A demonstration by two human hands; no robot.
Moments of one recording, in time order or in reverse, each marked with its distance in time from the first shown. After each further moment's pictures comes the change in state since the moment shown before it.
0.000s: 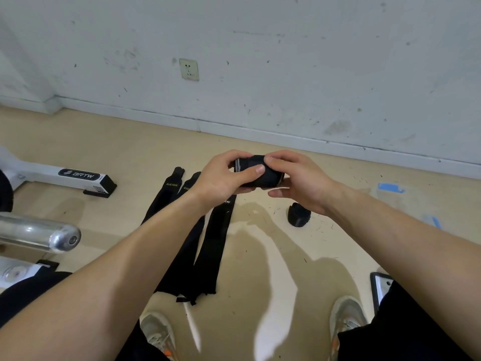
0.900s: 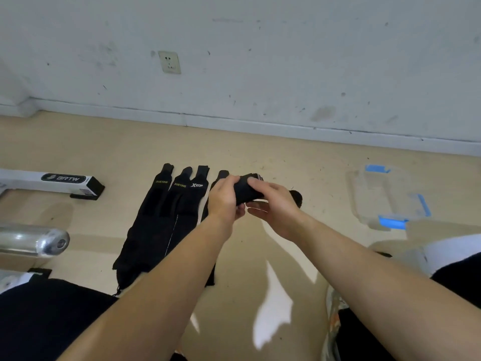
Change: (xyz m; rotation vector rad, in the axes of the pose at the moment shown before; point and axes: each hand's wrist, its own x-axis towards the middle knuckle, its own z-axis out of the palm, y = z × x) left_hand 0.000 -0.064 0.052 -0.419 0.369 -0.473; right_hand -0.006 0.086 0.031 0.313 0.170 0.177
